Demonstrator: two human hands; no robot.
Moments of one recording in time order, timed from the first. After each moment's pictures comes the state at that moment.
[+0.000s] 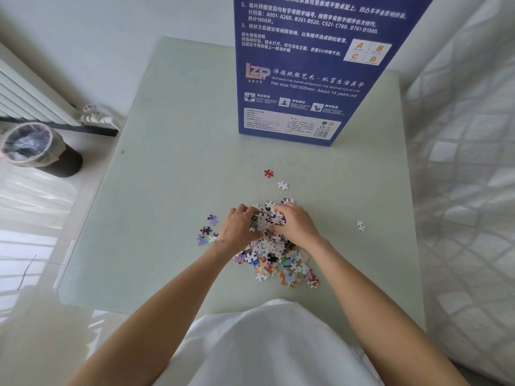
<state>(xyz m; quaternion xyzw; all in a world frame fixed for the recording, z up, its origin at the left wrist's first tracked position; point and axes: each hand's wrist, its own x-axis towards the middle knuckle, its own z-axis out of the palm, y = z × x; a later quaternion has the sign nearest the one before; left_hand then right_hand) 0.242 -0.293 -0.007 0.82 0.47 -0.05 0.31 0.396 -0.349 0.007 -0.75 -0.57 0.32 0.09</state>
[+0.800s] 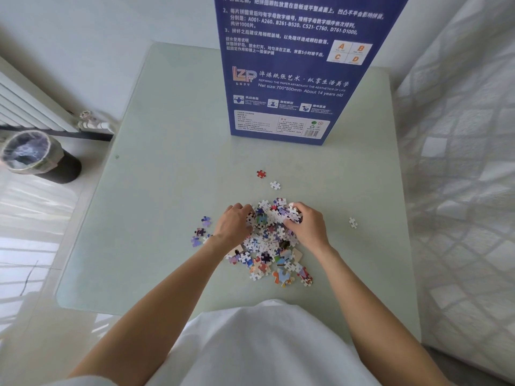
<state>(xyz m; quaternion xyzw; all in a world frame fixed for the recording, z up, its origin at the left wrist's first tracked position) 0.254 -0.288 -0.002 0.83 0.47 -0.06 0.29 0.419 -0.378 0.018 -0.82 -0.43 0.31 0.22</state>
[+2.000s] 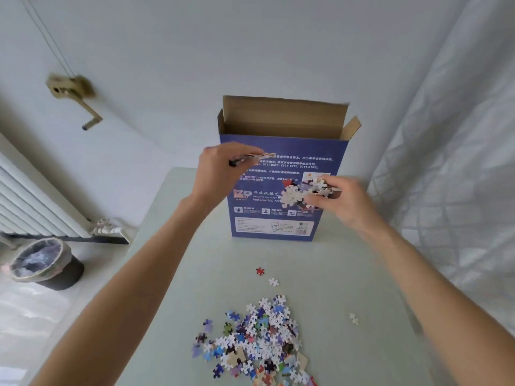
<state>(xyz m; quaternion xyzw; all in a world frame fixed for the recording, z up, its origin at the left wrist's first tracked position) 0.301 -0.156 0.282 0.84 0.28 0.42 0.21 0.500 -0.294 0.259 -0.70 -0.52 0.22 0.43</state>
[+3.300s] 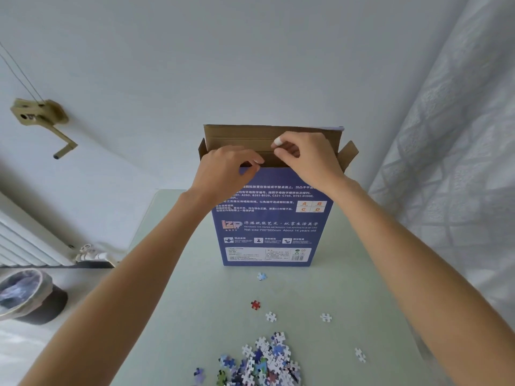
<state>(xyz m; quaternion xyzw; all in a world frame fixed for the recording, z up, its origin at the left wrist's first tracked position) 0.360 -0.081 0.295 0.91 0.24 0.33 0.03 0.531 -0.166 0.311 -0.68 -0.64 -0.04 0.37</state>
